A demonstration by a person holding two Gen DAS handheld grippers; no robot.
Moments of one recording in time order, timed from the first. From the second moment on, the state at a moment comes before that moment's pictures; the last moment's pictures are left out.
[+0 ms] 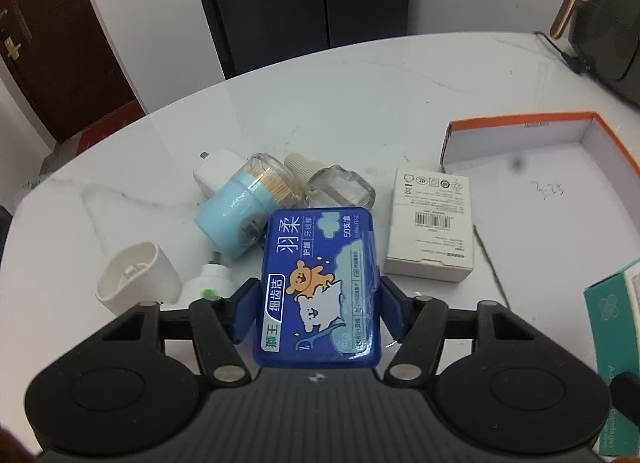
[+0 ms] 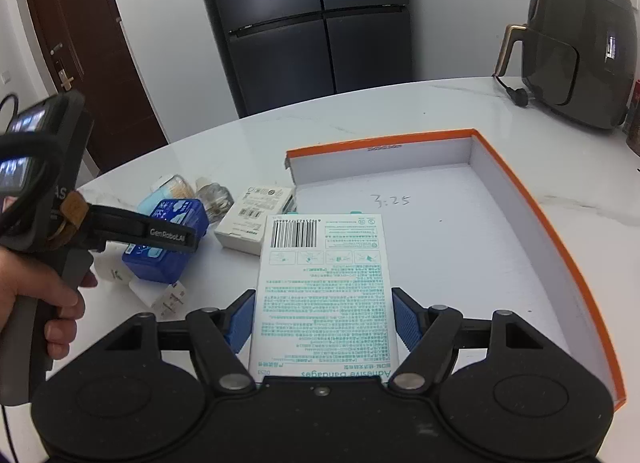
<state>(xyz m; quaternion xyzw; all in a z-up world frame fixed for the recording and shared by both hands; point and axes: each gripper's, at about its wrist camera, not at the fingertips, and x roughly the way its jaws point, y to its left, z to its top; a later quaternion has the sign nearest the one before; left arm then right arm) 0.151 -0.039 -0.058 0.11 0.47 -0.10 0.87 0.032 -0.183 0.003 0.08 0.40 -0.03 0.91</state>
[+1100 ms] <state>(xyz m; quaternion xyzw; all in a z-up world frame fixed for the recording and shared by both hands) 0.067 -0.148 0.041 0.01 0.40 -0.11 0.91 0.042 -0.303 0.080 0.06 0.36 -0.02 0.93</state>
